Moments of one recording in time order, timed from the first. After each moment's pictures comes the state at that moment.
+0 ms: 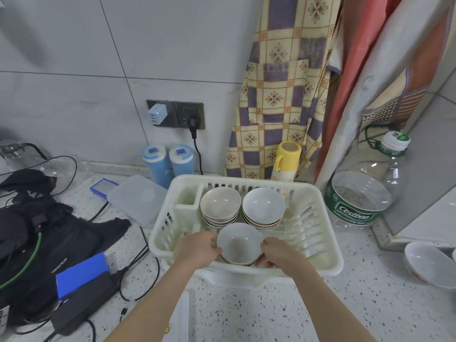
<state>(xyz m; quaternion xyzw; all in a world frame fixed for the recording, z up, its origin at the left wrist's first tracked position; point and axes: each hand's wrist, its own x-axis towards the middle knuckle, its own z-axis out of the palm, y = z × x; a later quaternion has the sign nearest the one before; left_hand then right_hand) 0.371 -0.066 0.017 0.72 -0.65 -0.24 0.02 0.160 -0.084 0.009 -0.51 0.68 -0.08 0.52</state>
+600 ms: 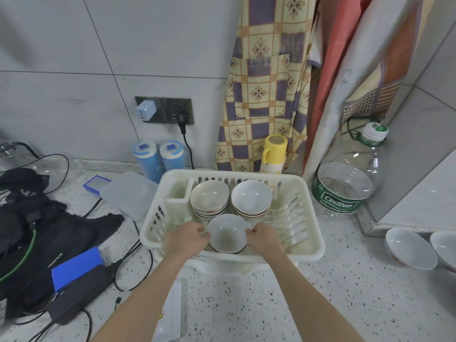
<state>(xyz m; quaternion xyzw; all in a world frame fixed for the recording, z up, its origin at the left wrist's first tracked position) 0.364 -0.058 0.023 0.77 -0.60 -0.21 0.05 0.164 -0.079 0.008 -0.54 0.72 -0.12 0.40</state>
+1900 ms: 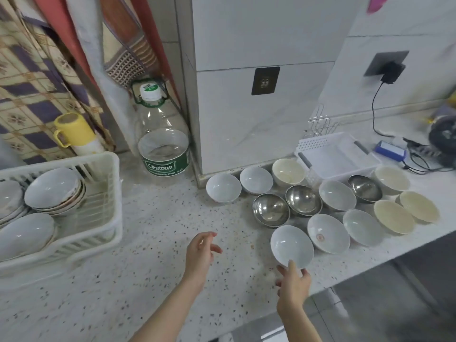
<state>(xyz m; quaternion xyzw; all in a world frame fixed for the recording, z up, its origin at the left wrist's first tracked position) -0.077 0.083 -0.029 0.57 -0.40 -0.63 0.33 -0.237 0.188 -0.040 0.13 0.75 -0.57 0.31</state>
